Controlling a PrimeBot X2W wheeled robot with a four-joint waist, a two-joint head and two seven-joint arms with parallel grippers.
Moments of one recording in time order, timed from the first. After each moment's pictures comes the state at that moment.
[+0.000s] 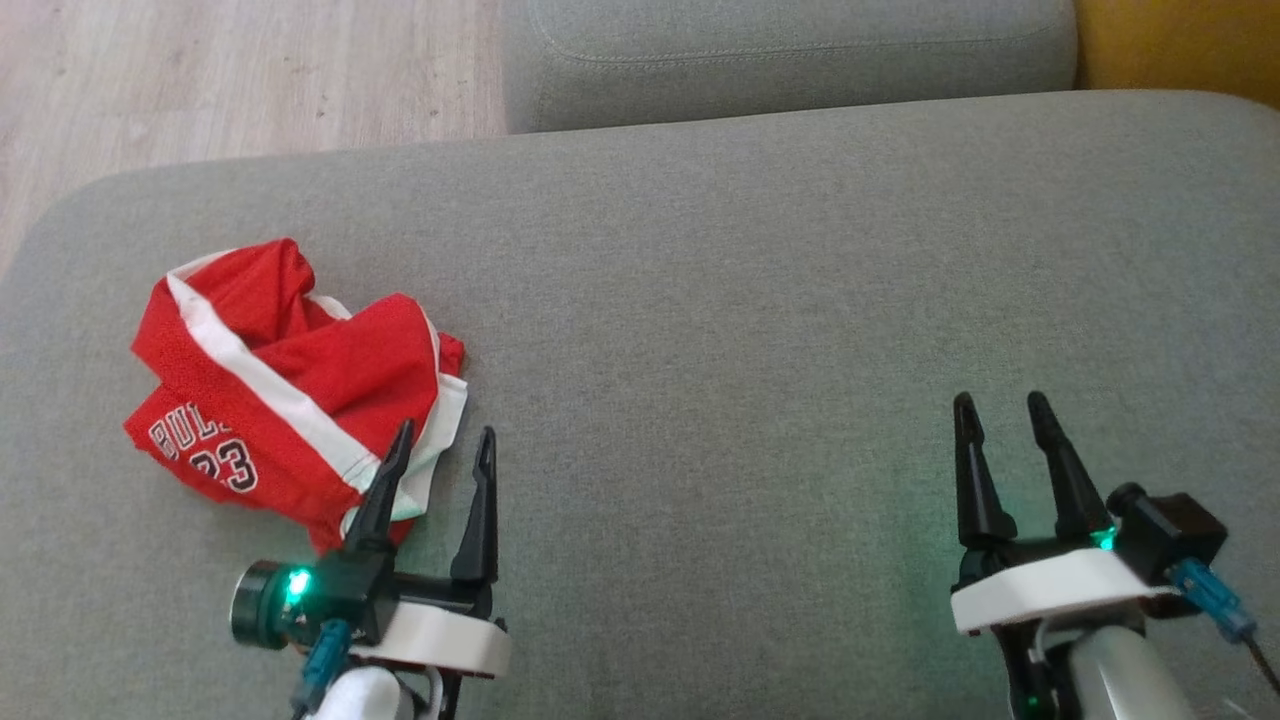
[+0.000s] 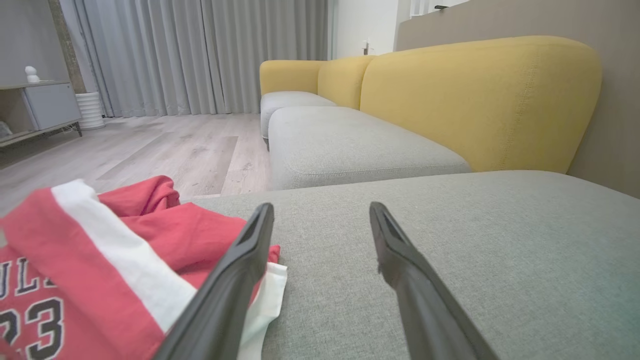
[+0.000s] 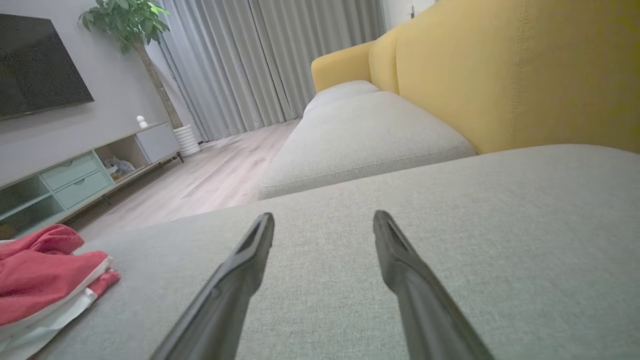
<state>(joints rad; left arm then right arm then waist) -0.09 0.12 -0.36 0.24 -0.21 0.08 -0.25 -0.05 -0.04 0.07 0.27 0.26 0.13 -0.25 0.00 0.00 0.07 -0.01</state>
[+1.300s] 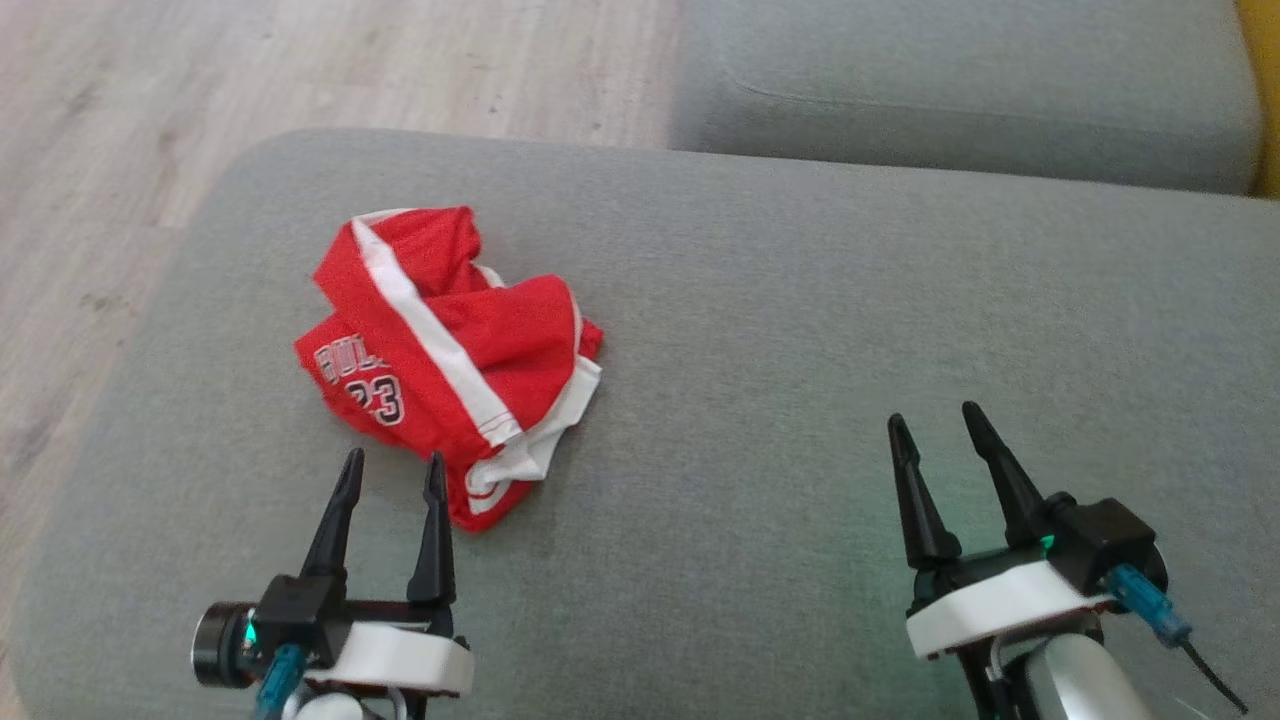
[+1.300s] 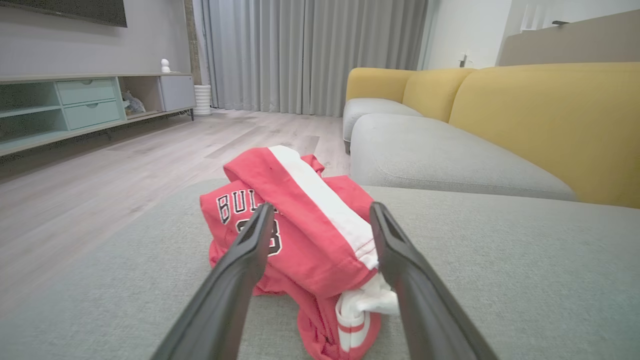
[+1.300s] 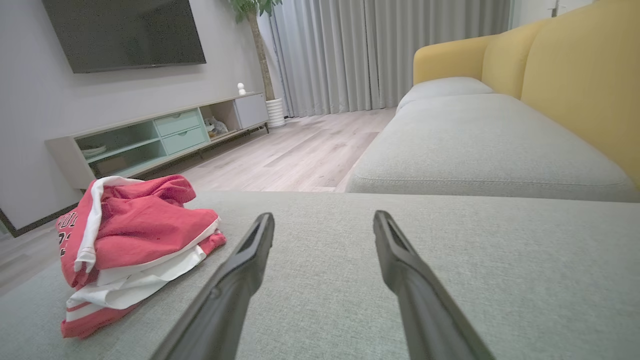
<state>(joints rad) -0.03 0.06 -0.18 0.26 -0.16 0.01 -0.25 -0.05 -0.04 0.16 0.27 0.17 0.13 -0.25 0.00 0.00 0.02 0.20</state>
